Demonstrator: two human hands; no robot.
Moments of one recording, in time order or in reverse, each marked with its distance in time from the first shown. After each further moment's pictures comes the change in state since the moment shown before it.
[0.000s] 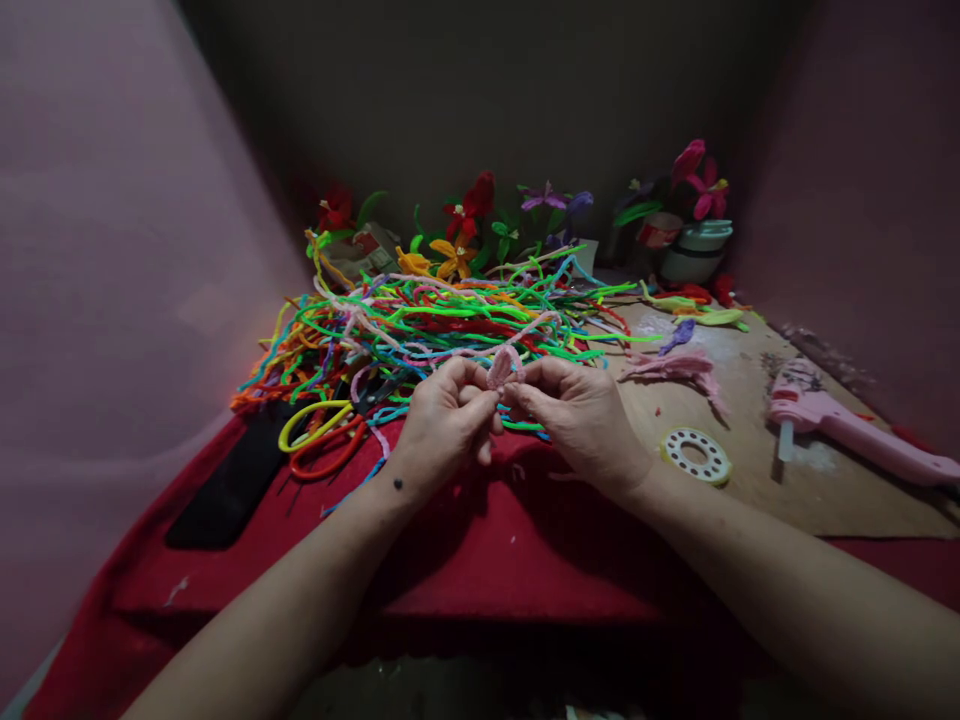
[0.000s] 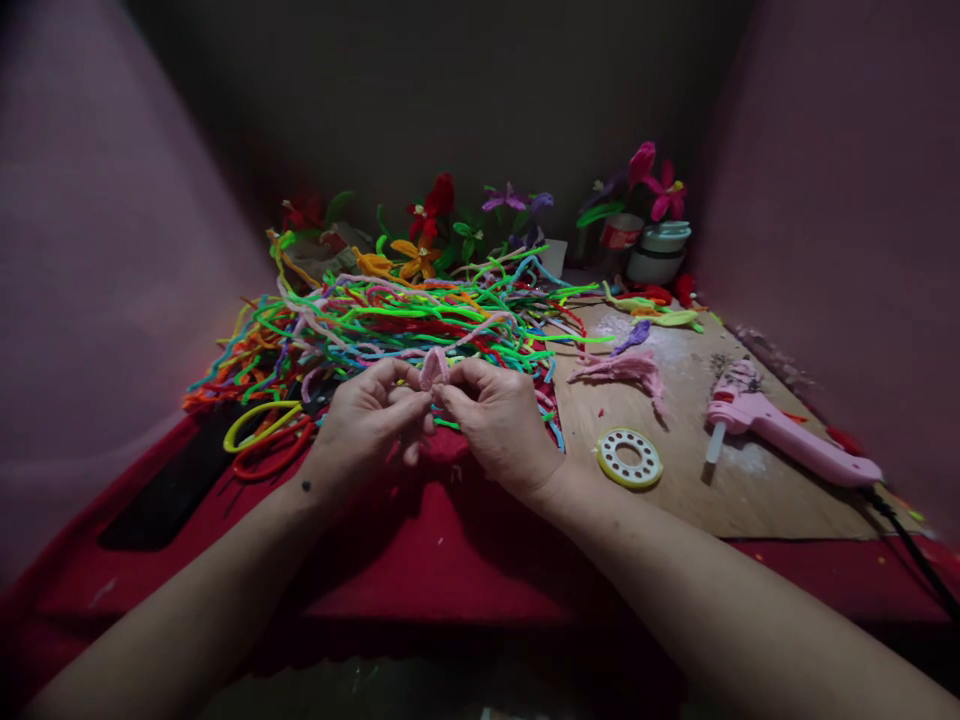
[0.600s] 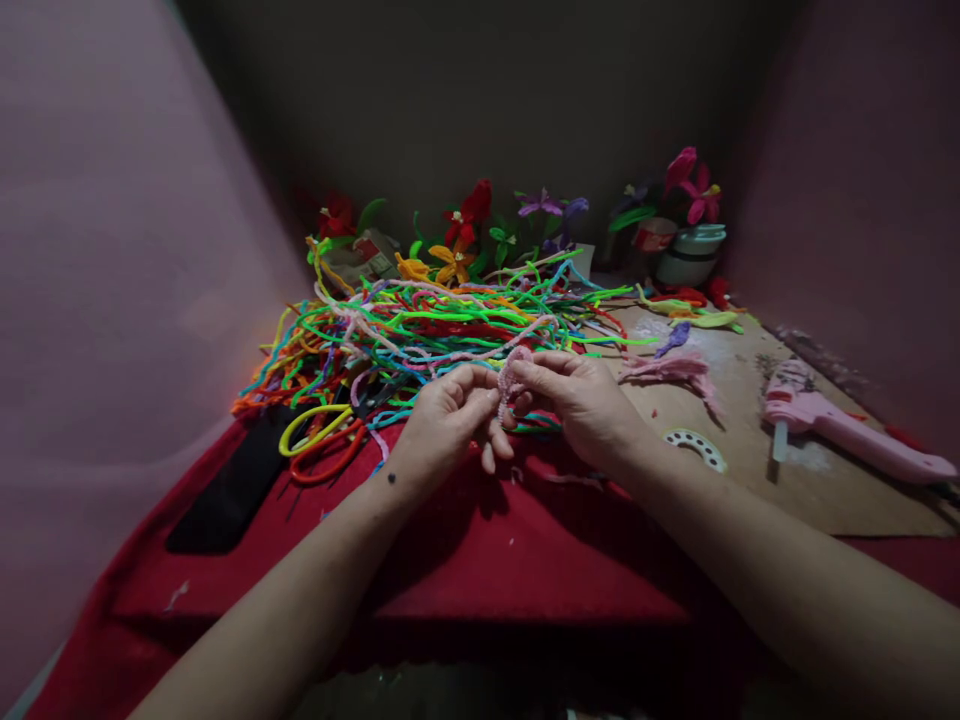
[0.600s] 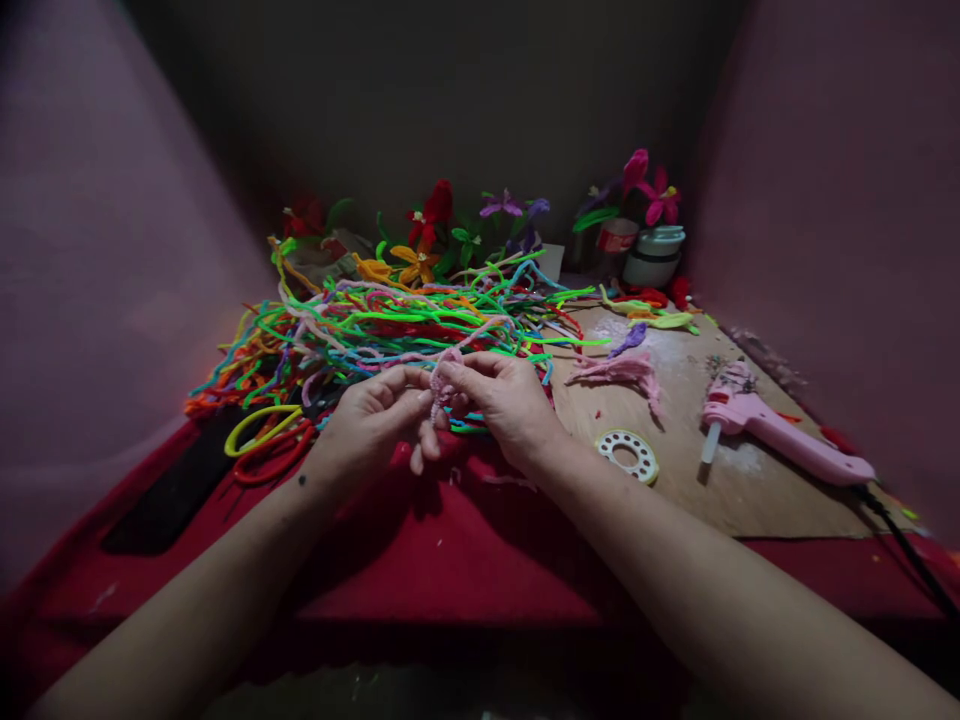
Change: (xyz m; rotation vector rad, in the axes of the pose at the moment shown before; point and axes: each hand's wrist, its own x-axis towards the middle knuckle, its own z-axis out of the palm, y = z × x) left_hand 0.005 -0.006 -0.002 -0.176 -0.187 0.009; right_hand 0.014 0.000 -0.010 0.416 -0.144 0.161
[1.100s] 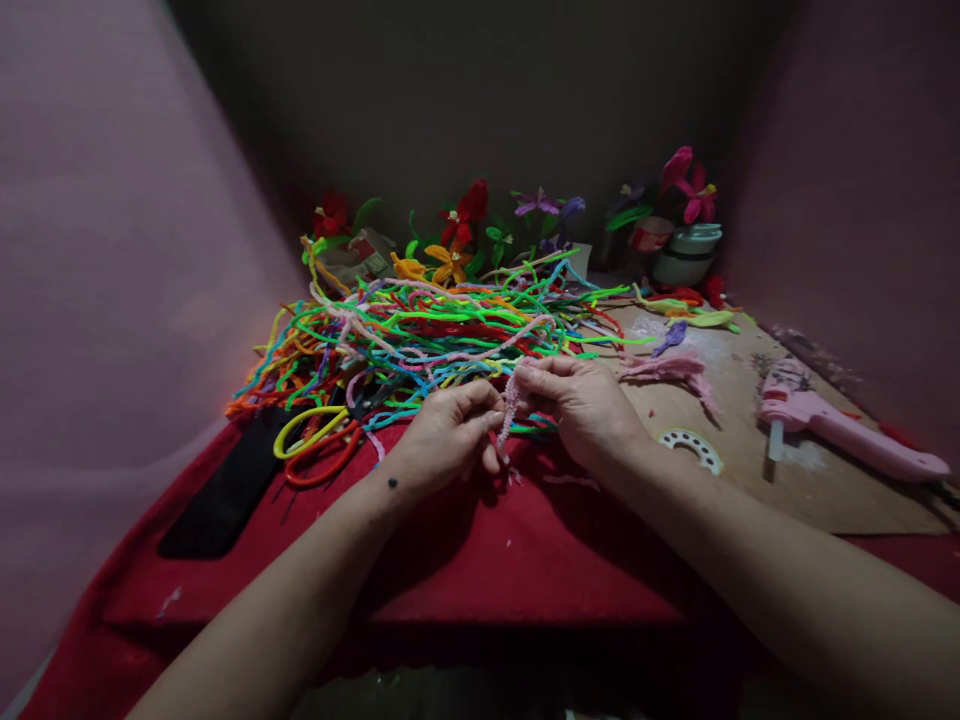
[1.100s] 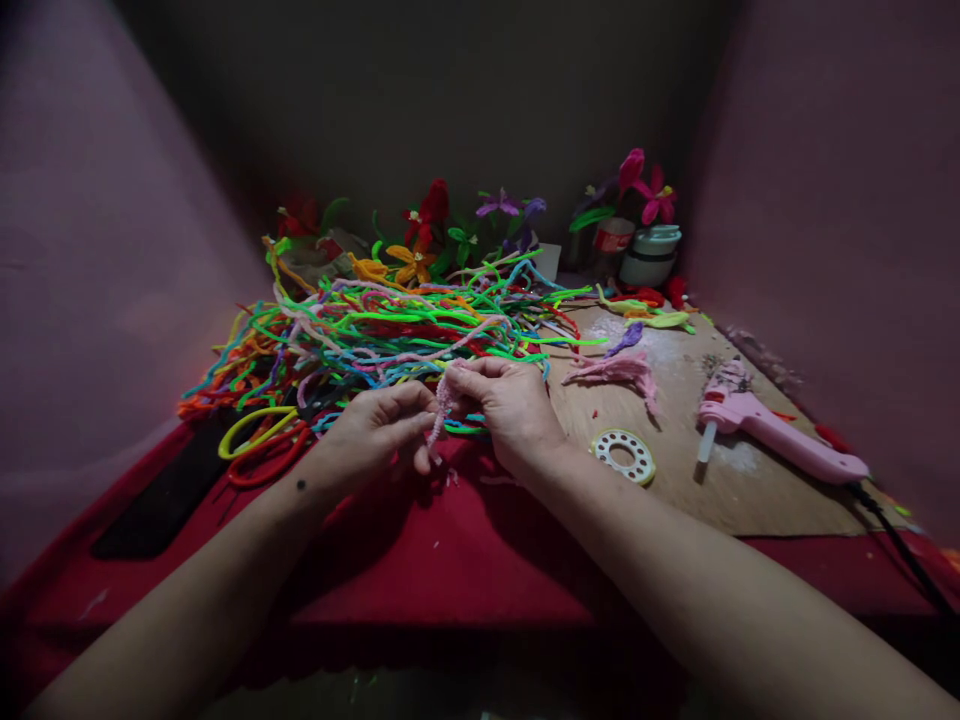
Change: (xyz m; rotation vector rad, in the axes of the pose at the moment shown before) left_hand -0.001 0.002 -0.003 0.295 -0.067 -0.147; right_hand 0.000 0.007 0.001 0.127 0.218 0.077
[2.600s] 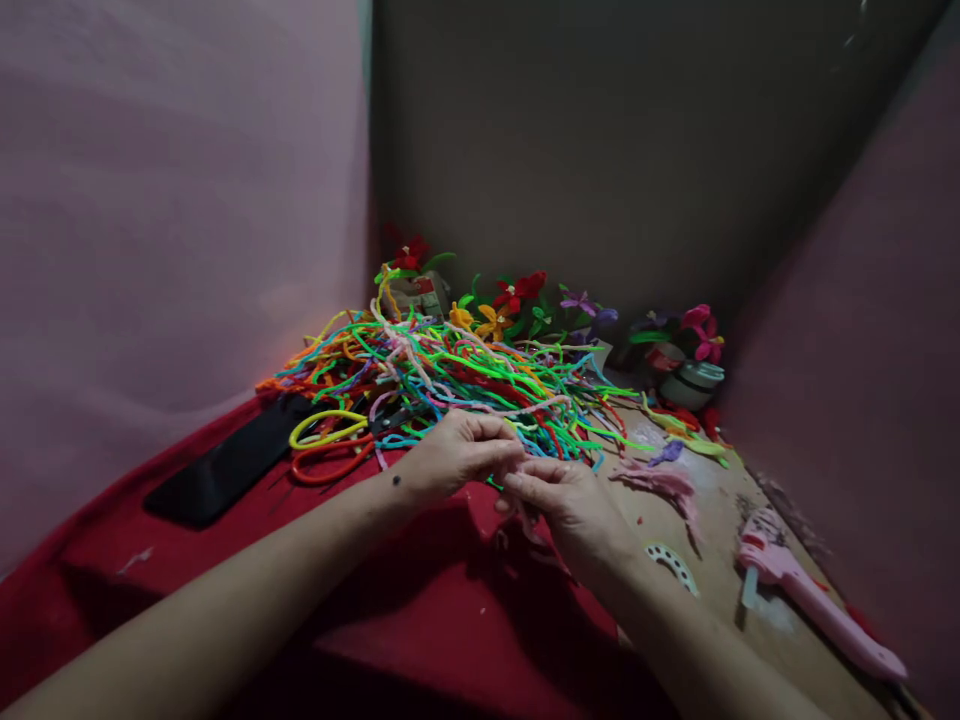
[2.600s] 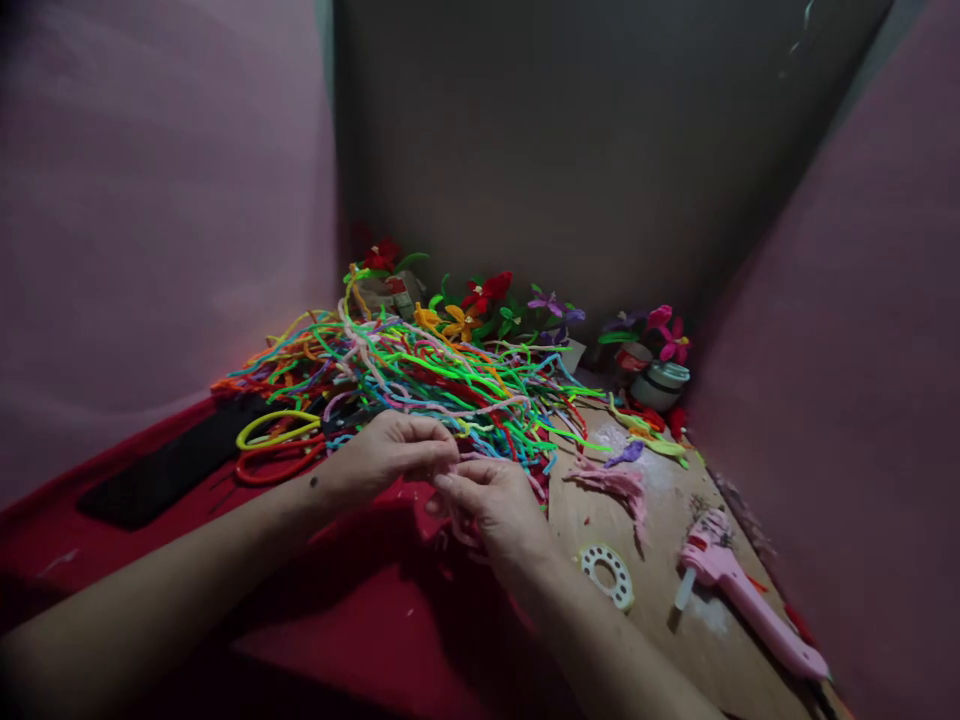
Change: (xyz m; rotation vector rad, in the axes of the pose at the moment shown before) left_hand 0.003 0.009 -0.015 -0.169 0.060 0.255; right_hand -0.019 -0.009 0.007 -0.432 -0.318 0.191
